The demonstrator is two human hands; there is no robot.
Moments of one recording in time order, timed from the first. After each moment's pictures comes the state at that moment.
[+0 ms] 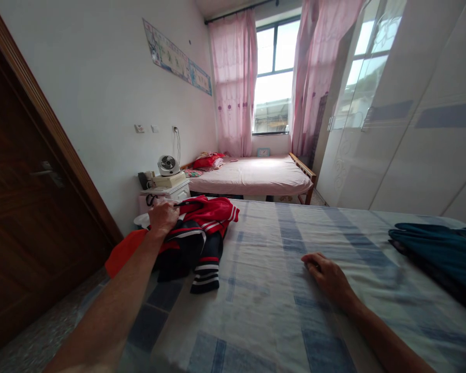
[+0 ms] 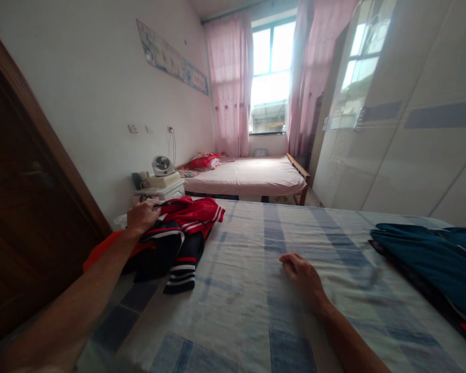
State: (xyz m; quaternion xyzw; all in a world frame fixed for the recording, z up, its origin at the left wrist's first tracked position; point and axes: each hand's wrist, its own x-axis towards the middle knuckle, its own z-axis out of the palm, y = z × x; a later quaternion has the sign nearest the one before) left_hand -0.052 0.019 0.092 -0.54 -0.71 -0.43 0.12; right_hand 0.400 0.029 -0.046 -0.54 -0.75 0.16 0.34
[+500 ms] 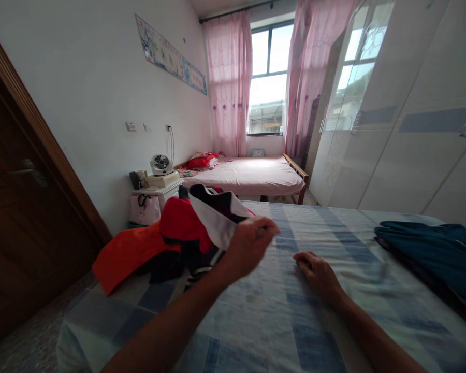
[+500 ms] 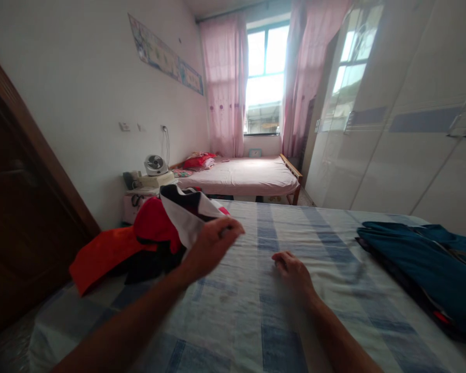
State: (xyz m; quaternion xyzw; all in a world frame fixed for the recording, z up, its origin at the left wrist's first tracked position) left_hand 0.176 -0.043 0.108 -0.75 -0.41 -0.49 -0.18; right_hand 0.398 0.025 -0.043 -0.54 -0.75 0.16 0.35
